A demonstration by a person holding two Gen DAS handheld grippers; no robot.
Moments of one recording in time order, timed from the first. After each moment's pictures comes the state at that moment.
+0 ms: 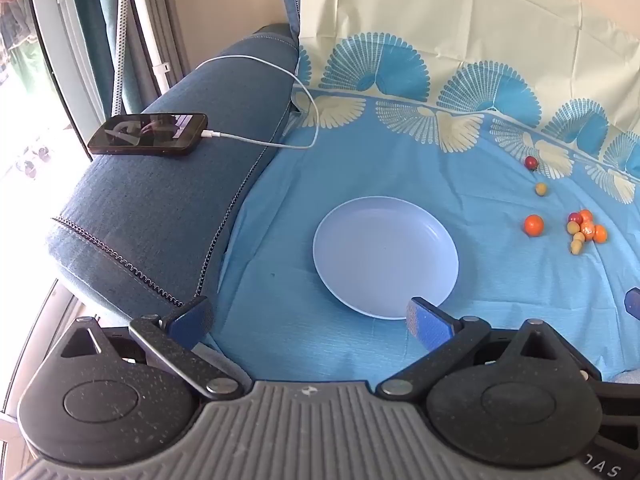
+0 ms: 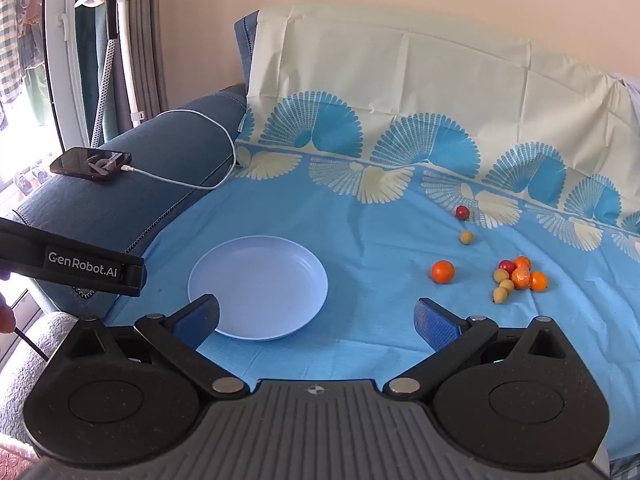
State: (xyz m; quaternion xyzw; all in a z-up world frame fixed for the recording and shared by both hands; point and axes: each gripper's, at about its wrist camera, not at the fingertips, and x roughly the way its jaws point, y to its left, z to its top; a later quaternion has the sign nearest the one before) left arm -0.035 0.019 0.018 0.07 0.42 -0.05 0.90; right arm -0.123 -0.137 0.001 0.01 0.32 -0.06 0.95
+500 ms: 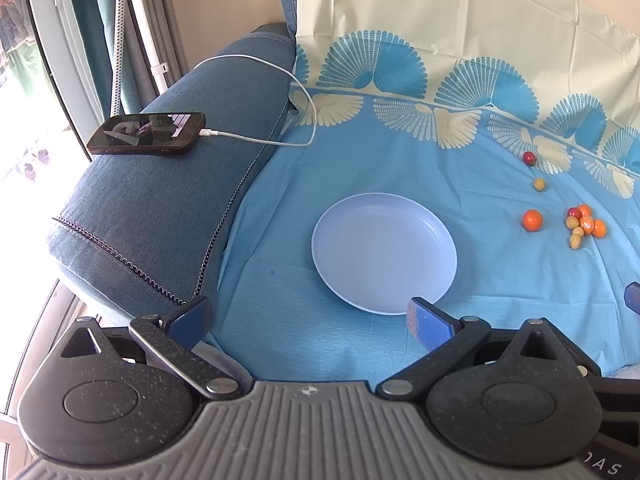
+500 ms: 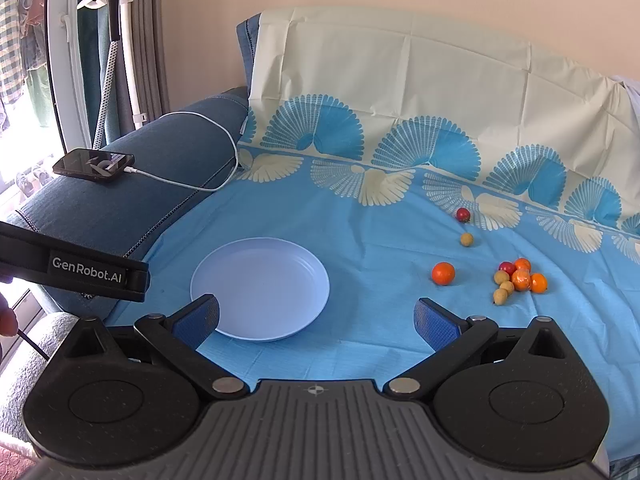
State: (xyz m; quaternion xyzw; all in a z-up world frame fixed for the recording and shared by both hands) left arm -0.035 0.018 0.017 0.08 0.42 -0.05 0.90; right arm -0.127 -0.135 0.001 0.01 0.31 -0.06 0.95
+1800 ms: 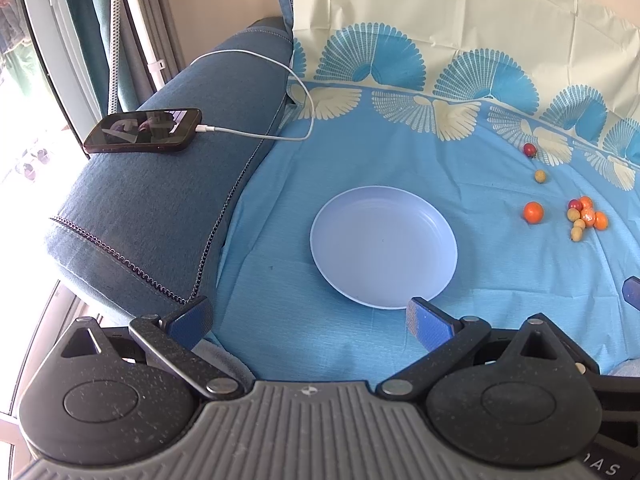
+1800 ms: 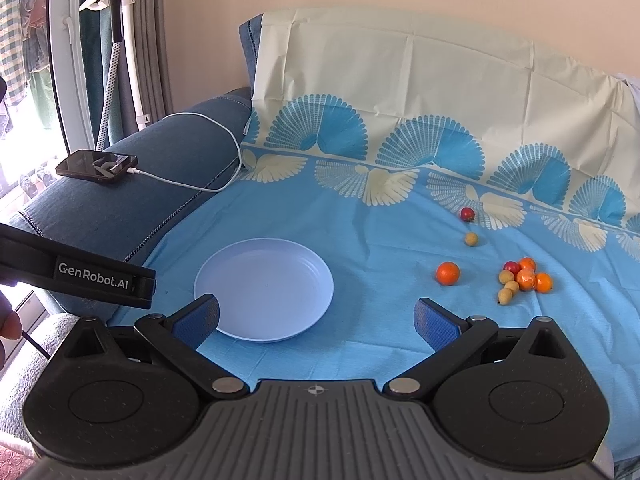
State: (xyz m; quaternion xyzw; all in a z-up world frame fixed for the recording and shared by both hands) left arm -0.034 0.015 0.014 0.09 0.43 -0.05 0.90; right arm -0.125 -0.140 -0.003 0.01 0.32 -0.05 0.95
